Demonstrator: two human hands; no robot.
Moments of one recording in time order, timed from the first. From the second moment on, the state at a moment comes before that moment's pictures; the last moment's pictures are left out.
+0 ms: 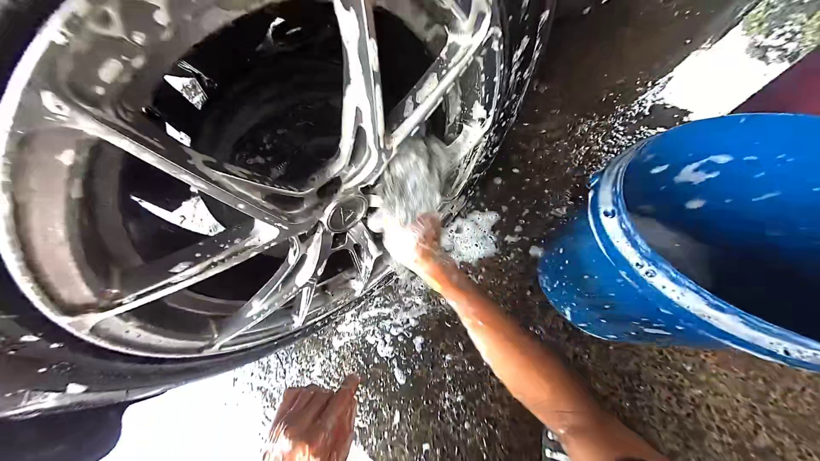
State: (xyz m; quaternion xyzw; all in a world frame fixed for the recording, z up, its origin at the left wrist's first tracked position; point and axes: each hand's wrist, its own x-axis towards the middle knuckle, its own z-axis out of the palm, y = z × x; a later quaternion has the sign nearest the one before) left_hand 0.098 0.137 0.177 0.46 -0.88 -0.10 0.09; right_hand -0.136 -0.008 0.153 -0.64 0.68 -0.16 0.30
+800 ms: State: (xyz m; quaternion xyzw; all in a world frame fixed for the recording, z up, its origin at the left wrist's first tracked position) left_hand 0.133 0.155 0.208 0.44 -0.87 -0.14 0.15; right_hand -0.064 0.016 0.041 -0.57 0.69 -0.23 0.38
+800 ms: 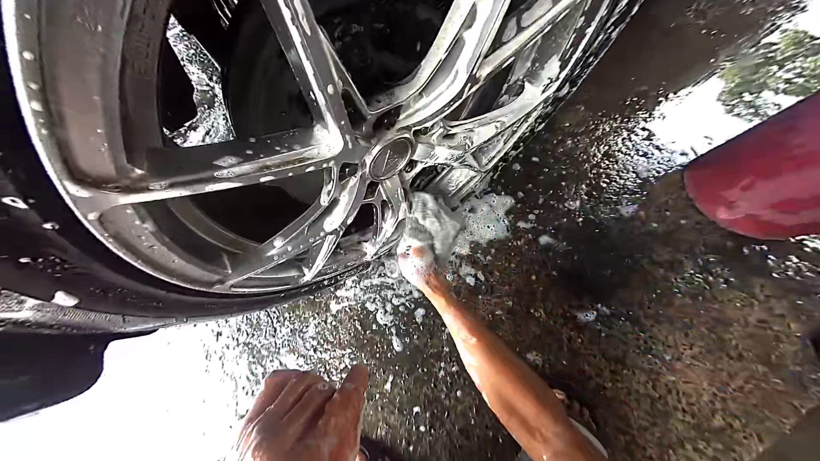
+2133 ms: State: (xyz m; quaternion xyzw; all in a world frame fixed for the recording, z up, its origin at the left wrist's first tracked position) left_hand 0.134 0.106 0.154 0.47 -0.85 -0.17 0.17; right_hand 0.028 0.041 -0.037 -0.46 0.61 -0.52 0.39
